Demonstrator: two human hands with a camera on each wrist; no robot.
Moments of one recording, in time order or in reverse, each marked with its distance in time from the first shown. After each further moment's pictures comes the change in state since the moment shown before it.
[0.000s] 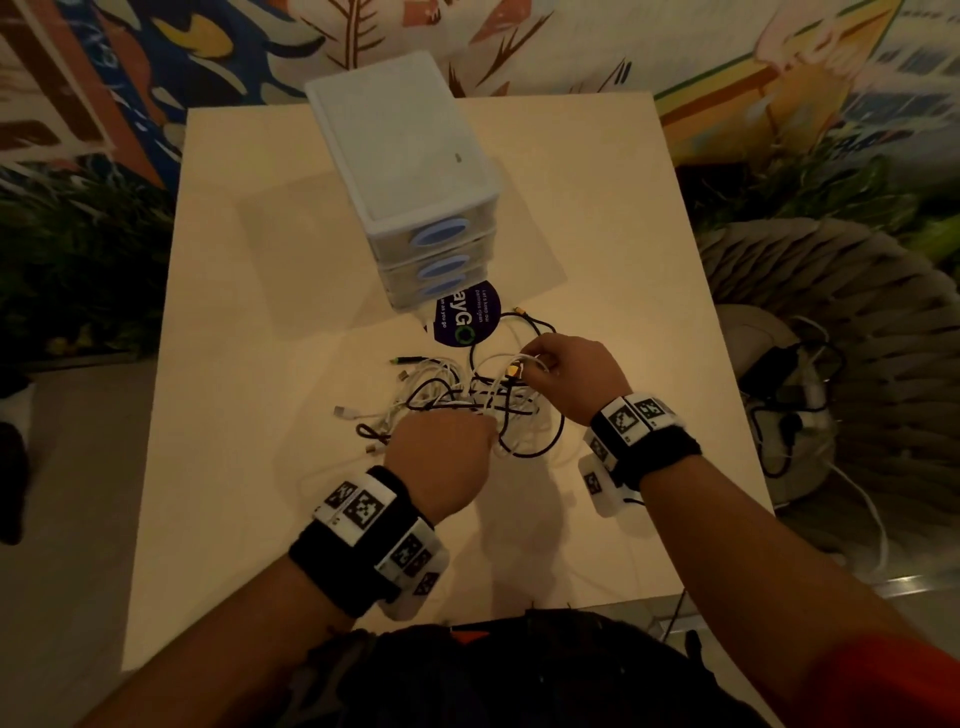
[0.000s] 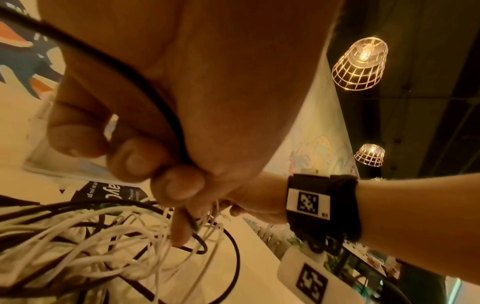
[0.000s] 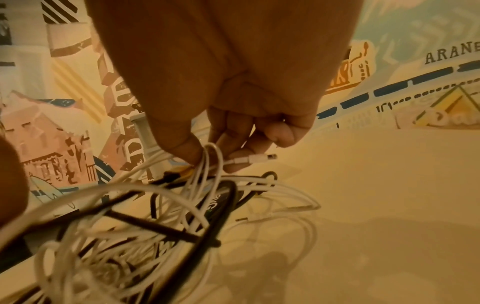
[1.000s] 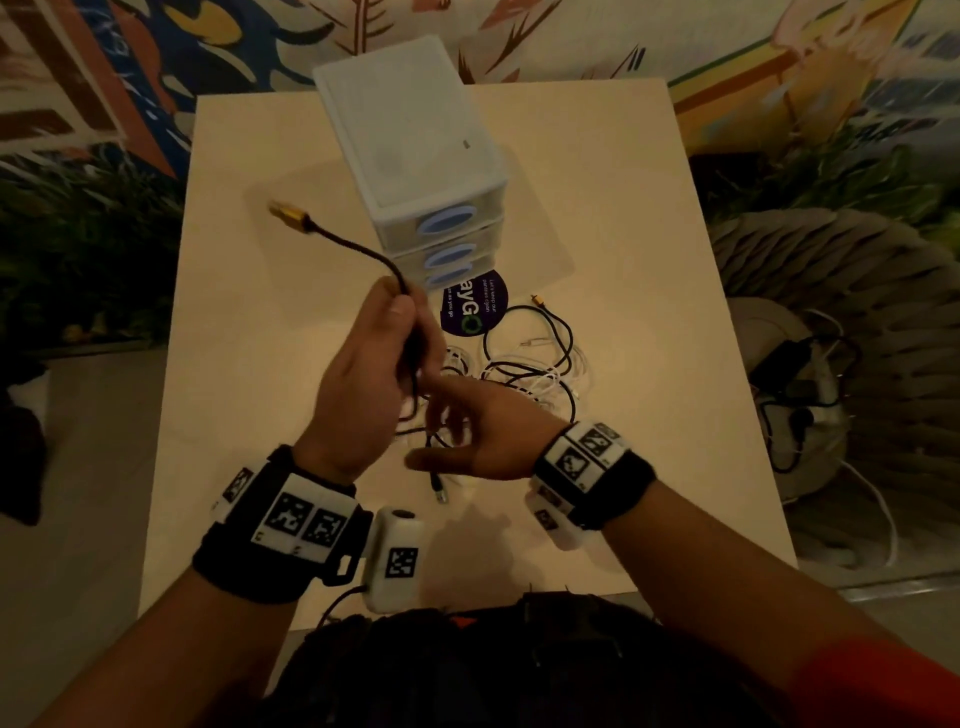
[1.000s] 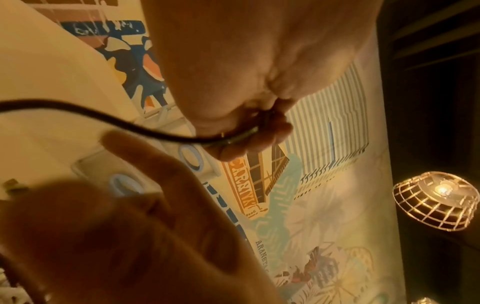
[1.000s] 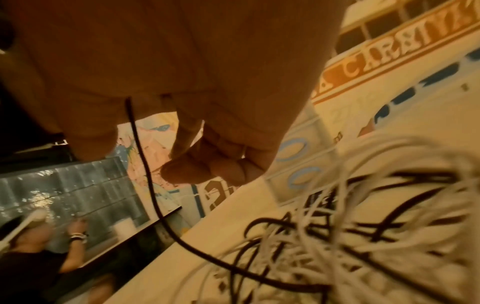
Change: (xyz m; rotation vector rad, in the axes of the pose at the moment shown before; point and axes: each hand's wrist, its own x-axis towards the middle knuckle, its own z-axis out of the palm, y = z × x) left_hand -0.027 -0.032 -0.058 -1.616 0.531 0.177; right_hand -0.049 -0.080 0.023 0.232 -0.369 -0.473
